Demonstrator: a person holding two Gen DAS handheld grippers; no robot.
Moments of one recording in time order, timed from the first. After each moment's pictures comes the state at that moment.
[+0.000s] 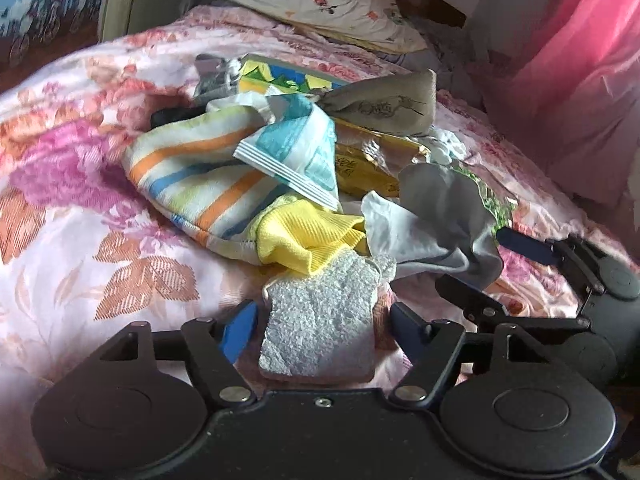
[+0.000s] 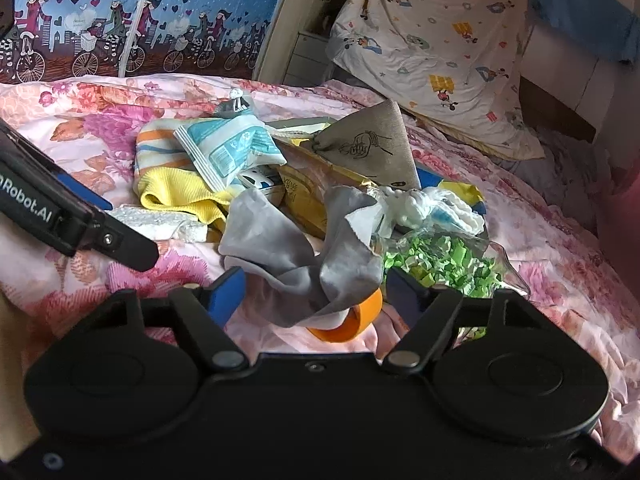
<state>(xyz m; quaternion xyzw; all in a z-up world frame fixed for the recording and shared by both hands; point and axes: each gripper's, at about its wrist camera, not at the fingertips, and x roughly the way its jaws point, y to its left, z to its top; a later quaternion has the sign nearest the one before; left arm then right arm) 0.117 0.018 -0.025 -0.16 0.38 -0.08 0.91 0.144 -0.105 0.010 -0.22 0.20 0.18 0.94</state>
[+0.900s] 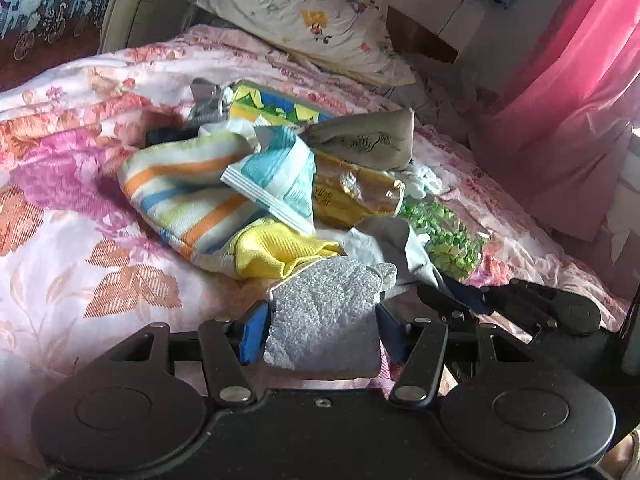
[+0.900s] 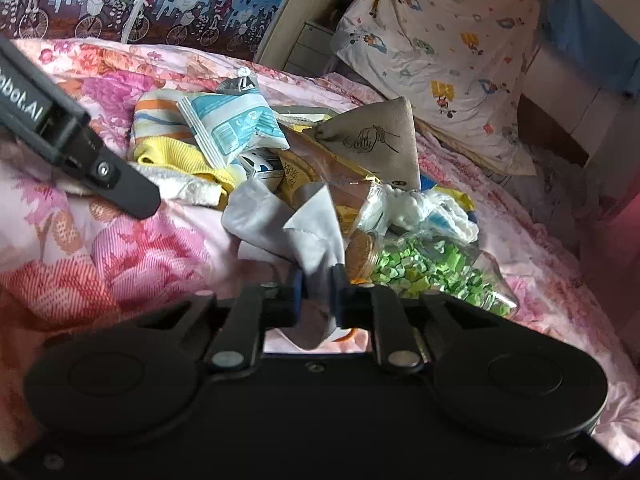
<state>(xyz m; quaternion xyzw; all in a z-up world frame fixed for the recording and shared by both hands) 0.100 0.016 -0.012 -0.20 0.32 -0.09 0.92 0.144 -0.094 -0.004 -0.29 0.19 0.16 0.92</state>
